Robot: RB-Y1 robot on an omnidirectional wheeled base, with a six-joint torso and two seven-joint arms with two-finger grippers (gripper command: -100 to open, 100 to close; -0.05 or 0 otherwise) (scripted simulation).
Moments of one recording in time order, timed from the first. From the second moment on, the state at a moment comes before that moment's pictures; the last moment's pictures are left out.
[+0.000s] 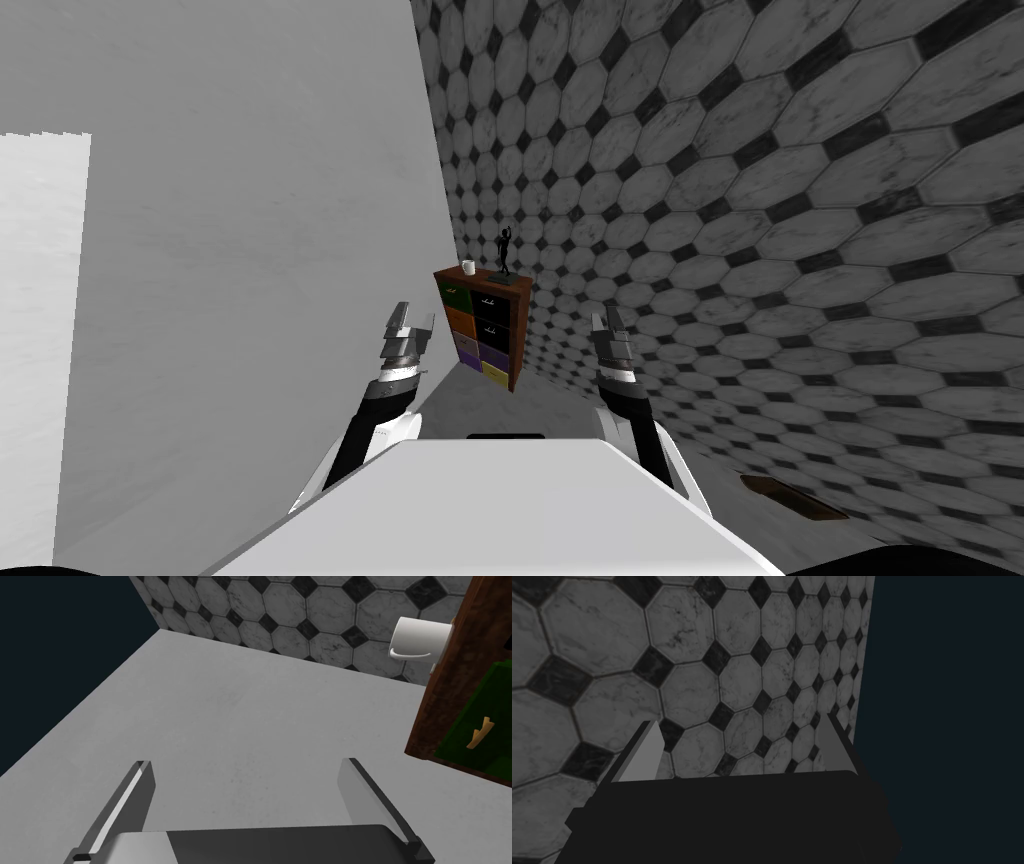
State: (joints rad) left arm 0.54 0.04 -0.03 -2.31 -0.02 -0.42 0.12; right arm 0.49 -0.02 -0.06 -2.25 0.10 -0.51 0.01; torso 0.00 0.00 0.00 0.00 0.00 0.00
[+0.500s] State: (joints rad) left arm 0.54 0.04 -0.03 -2.31 -0.02 -0.42 0.12; right arm 0.49 -0.02 -0.06 -2.25 0.10 -0.51 0.01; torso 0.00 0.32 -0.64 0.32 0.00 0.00
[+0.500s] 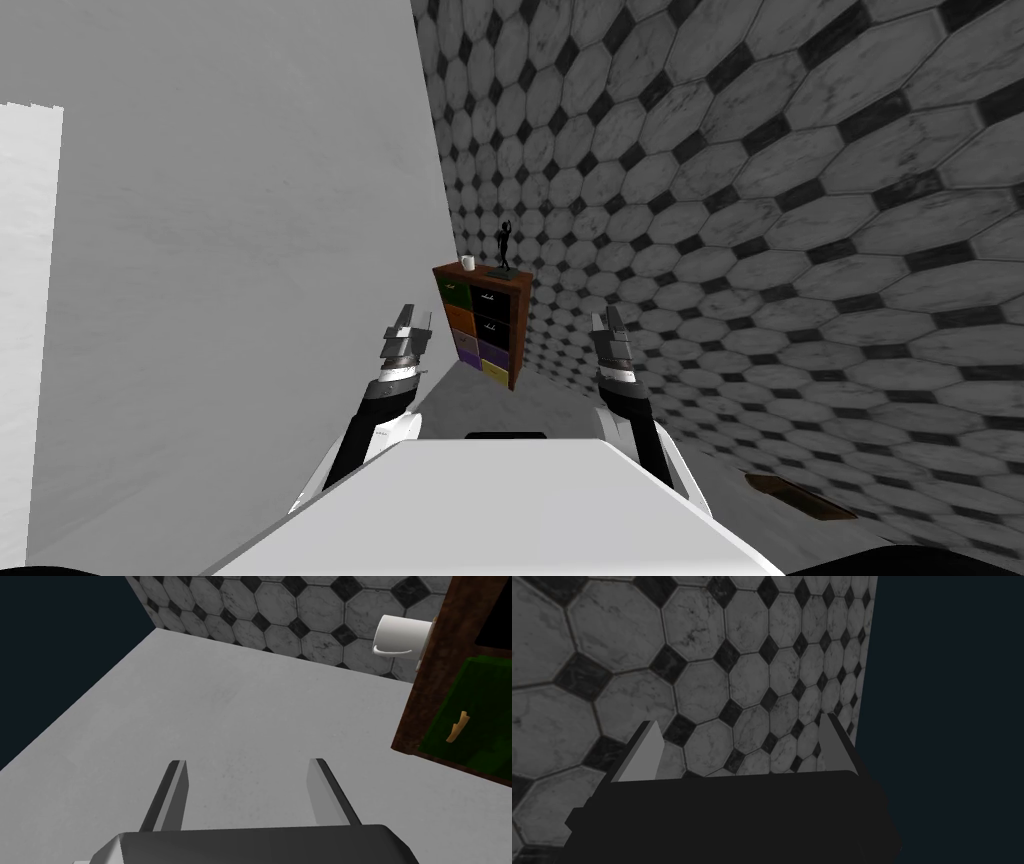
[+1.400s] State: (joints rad) left arm 0.52 0.11 -0.05 -2.23 -0.03 -0.43 0.11; right arm 0.50 -0.02 -0.06 -2.25 0.10 -0.51 0.01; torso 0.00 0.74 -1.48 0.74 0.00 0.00
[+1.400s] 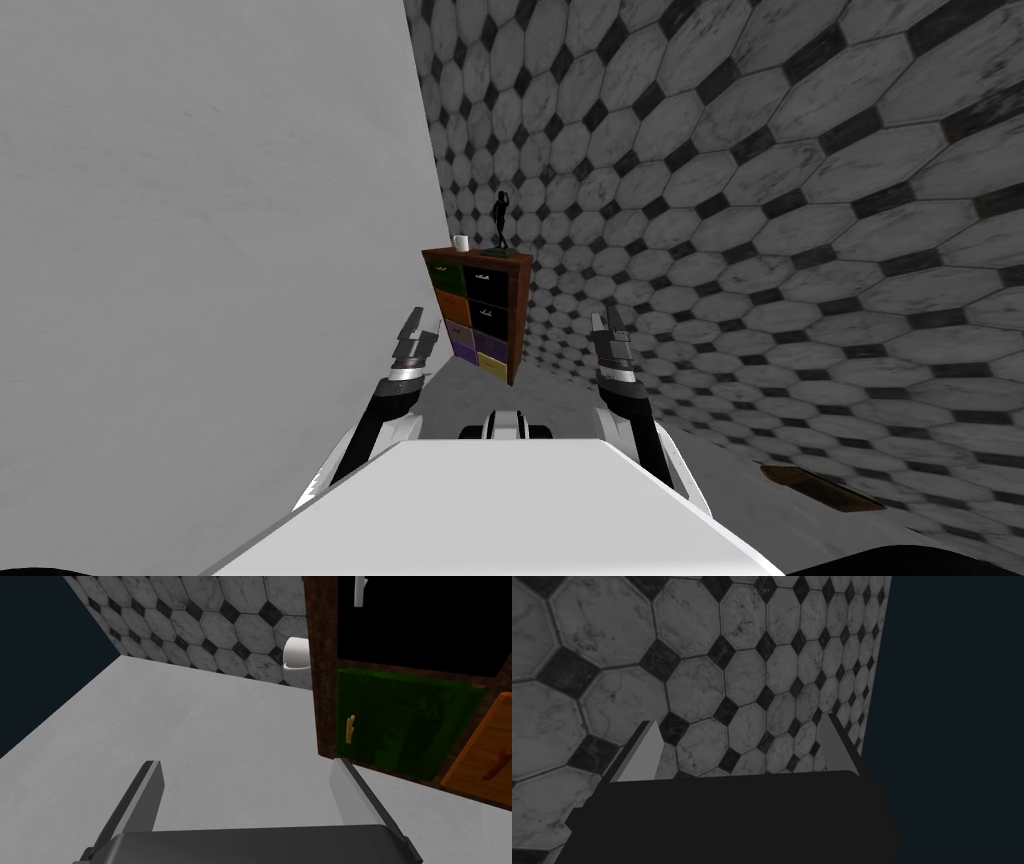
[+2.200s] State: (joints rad) left arm 0.45 0.13 -0.07 -2.06 -0.04 -0.43 0.10; right arm 0.50 -0.02 -0.06 -2.25 0.10 -0.51 0.01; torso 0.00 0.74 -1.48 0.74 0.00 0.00
